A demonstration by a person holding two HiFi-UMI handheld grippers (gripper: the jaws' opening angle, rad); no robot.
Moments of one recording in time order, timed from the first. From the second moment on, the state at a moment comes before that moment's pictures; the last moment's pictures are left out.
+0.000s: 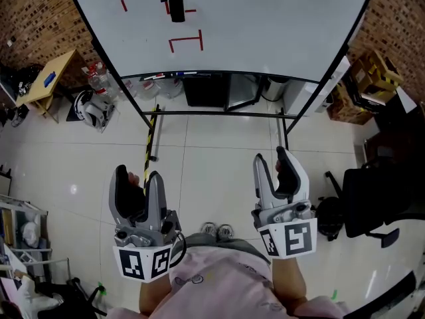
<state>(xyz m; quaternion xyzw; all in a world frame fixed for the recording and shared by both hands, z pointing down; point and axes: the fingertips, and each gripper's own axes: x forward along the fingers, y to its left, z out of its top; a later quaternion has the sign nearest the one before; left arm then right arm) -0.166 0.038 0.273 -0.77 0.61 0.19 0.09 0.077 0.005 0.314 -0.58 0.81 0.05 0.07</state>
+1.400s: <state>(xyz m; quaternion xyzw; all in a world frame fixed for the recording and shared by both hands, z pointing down) -0.162 0.075 0.241 -0.77 0.58 0.22 0.12 0.071 0.050 0.283 -0.58 0.80 0.11 0.08</state>
